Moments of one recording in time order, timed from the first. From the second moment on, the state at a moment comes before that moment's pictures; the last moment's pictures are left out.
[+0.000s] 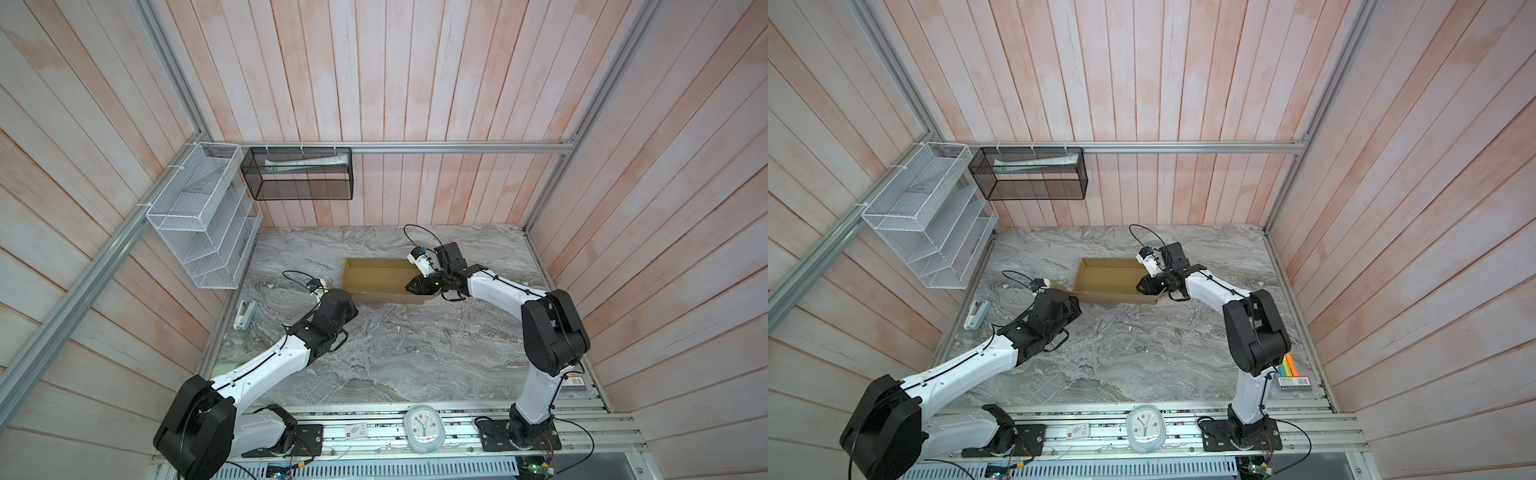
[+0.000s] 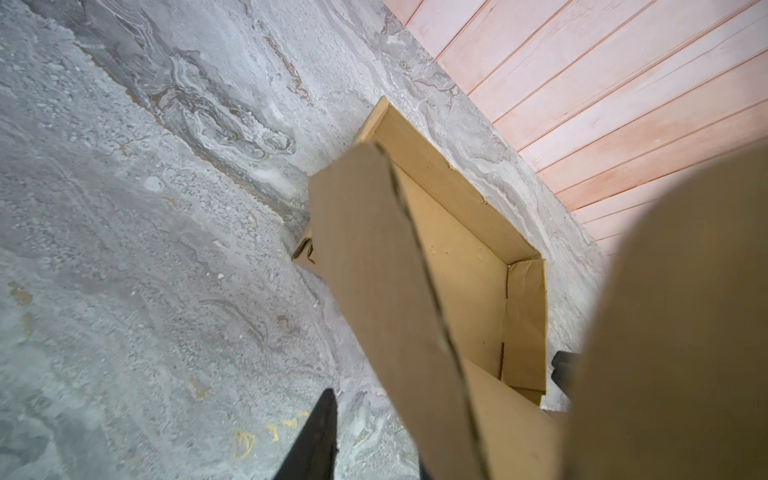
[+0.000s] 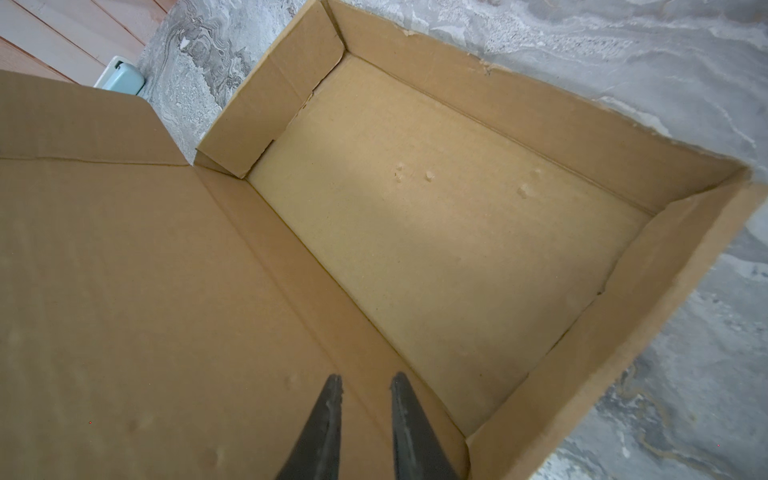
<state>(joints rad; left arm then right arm) -0.56 1.25 0.69 -0.09 -0.30 -0.99 0.46 1.85 1.27 -0.30 -0.49 0.00</state>
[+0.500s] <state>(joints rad) -0.47 1.39 0.83 -0.01 -0.16 -0.89 0.50 1.82 1.21 -0.28 -0.53 0.04</state>
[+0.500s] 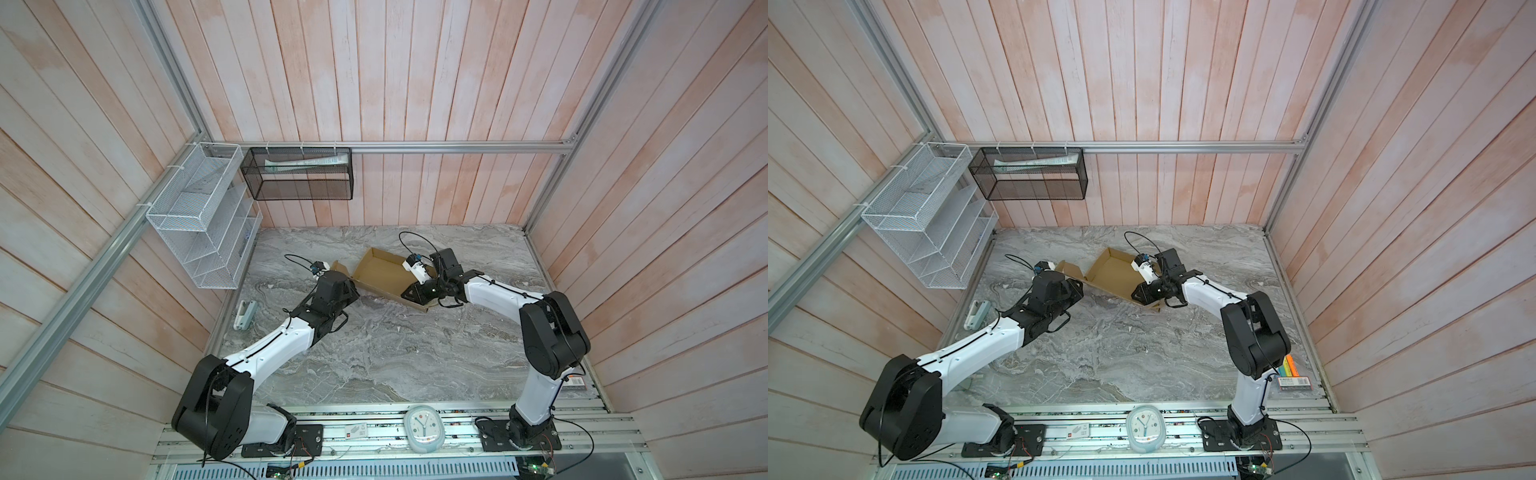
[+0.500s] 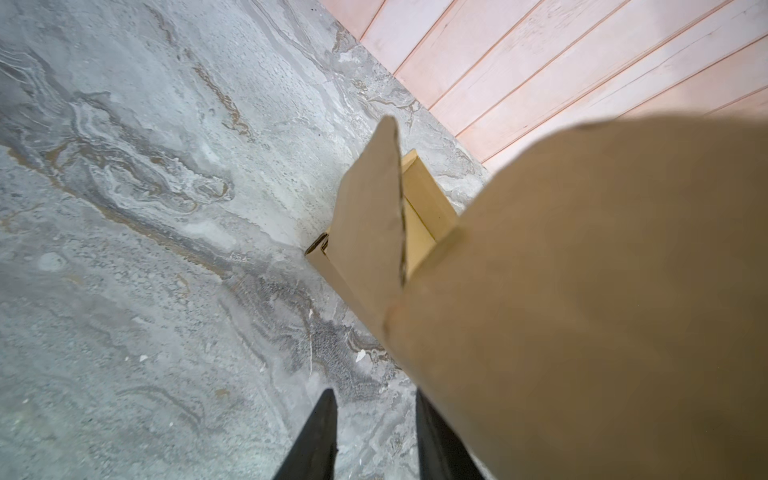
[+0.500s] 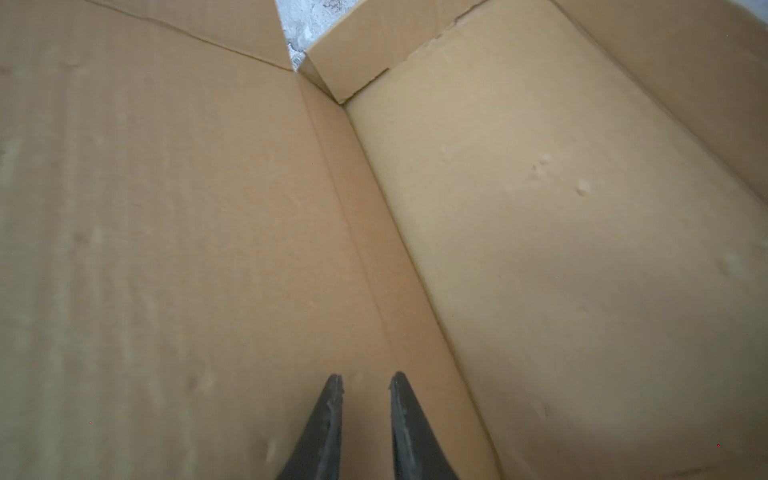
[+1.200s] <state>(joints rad) -0.40 1.59 1.03 0.04 0.03 -0.82 0.56 1.80 1.20 -0.18 -0.60 0.12</state>
